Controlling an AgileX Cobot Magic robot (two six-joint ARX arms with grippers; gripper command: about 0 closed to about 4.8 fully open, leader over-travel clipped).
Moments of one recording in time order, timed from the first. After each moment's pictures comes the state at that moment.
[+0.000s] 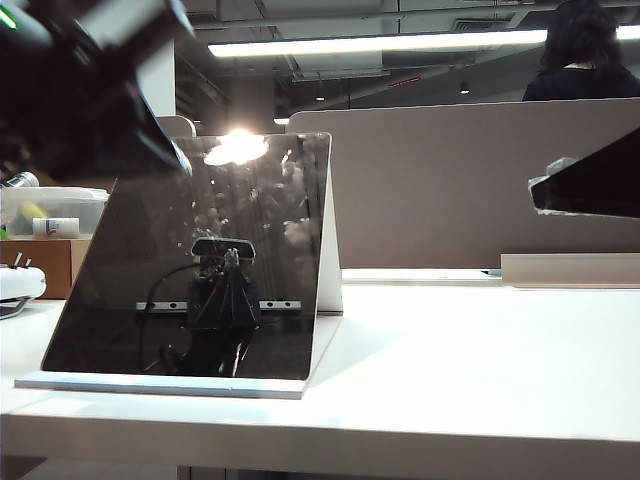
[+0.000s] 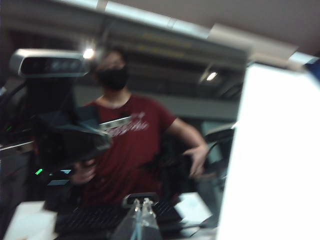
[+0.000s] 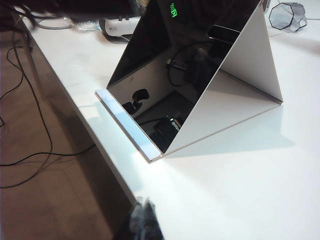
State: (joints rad) left arm -0.73 1.06 0.37 0.44 -0.24 -0.44; right arm 0.99 0.14 0.00 -0.02 0.11 0.03
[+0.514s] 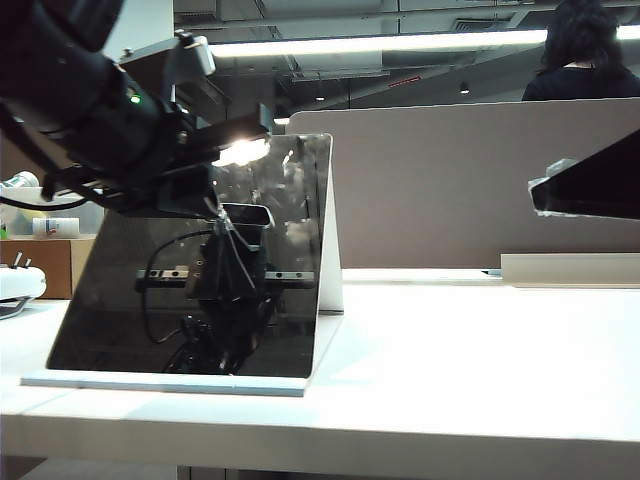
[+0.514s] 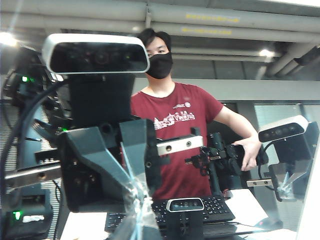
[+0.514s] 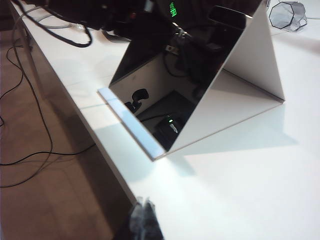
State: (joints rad) left arm -0.73 1.37 0.57 0.43 -0.37 -0.33; right arm 0.99 0.15 0.00 -0.02 0.11 0.03
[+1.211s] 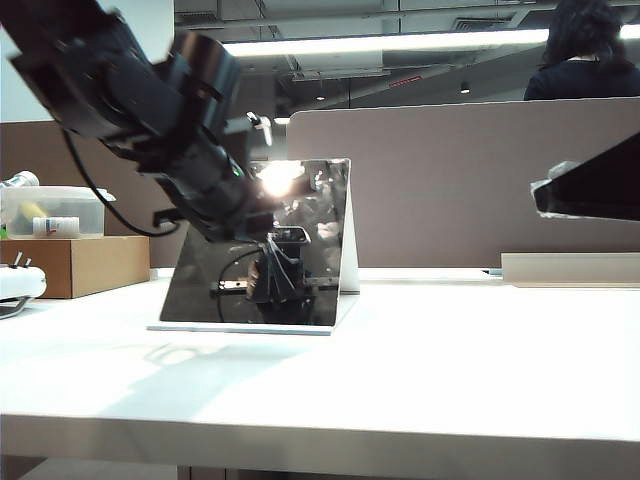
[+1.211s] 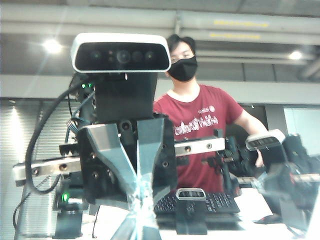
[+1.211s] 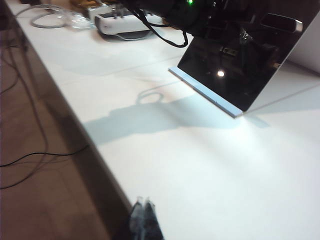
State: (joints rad) left arm -0.53 1.90 1.07 0.47 -0.23 -0.25; right arm 0.96 0.15 0.00 -0.02 0.11 0.03
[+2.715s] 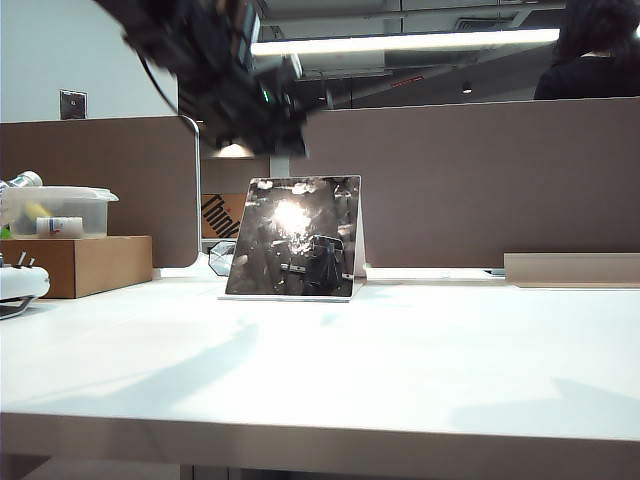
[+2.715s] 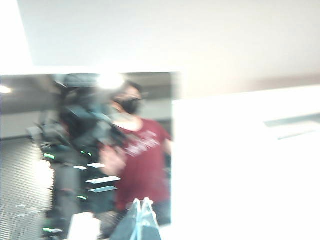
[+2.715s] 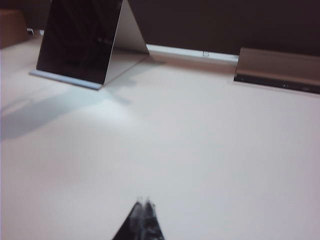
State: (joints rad) left arm -0.40 2.15 1.91 -0.02 0.14 -0.13; right arm 0.32 0.06 0.00 -0.02 0.11 0.03
